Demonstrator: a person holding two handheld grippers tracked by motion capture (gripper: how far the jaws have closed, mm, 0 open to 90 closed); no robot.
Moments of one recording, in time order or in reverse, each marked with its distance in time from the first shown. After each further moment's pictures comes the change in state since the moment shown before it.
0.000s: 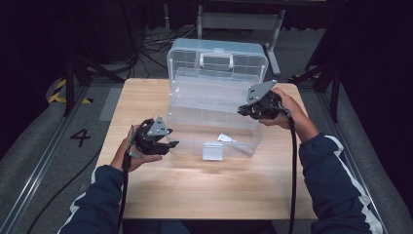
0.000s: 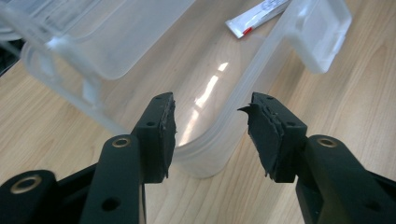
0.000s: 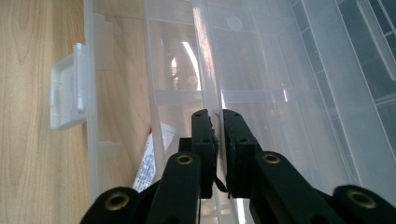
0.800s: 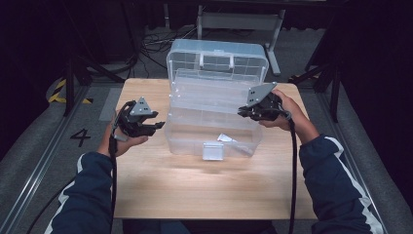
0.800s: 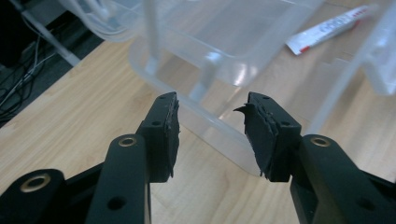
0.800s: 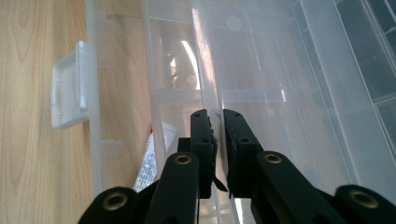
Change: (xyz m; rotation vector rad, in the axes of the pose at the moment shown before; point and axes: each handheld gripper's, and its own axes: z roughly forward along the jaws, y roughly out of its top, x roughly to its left) left arm 0.052 0.007 -0.025 -0.042 0.101 -0.093; right arm 0.004 -0.001 0.000 0.001 -0.006 -0.002
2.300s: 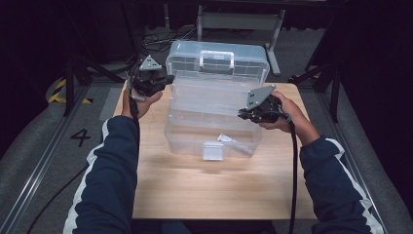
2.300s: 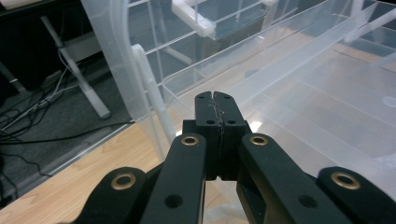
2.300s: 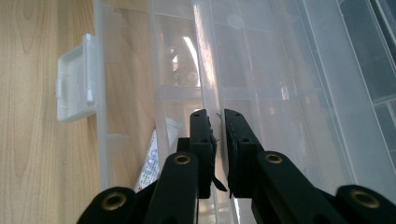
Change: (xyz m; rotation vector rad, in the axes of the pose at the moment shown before) left arm 0.057 0.080 0.034 -0.206 0.047 -0.163; right arm 0.006 -0.001 0.000 0.015 0.003 -0.019
